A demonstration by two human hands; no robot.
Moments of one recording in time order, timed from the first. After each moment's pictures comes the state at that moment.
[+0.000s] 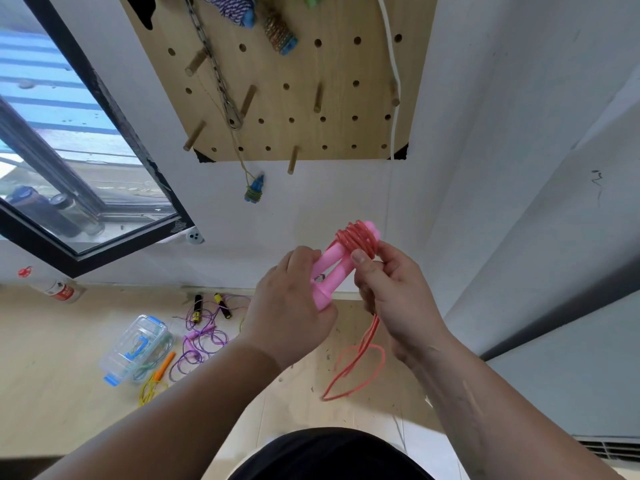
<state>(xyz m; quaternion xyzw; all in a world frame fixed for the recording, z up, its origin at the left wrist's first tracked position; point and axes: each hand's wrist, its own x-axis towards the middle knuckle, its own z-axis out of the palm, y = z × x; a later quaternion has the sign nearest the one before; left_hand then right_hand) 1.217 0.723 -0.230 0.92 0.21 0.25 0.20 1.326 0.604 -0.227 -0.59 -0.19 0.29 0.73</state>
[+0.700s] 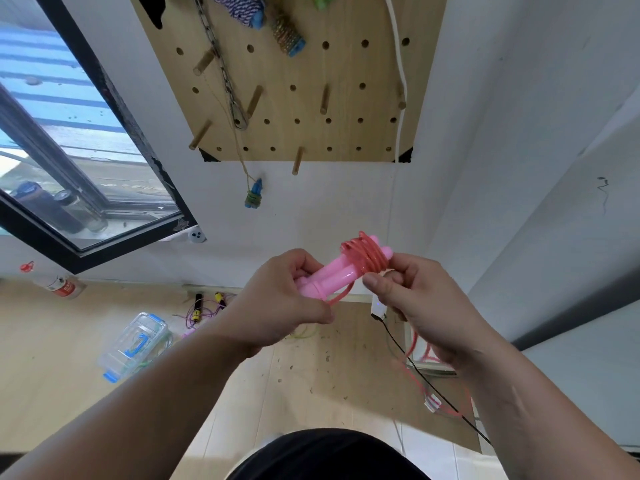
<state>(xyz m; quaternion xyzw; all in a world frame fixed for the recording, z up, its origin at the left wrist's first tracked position) 1.210 0.740 -0.192 0.78 0.28 0.05 0.55 1.354 0.575 -0.225 -0.66 -0.30 0.32 0.61</state>
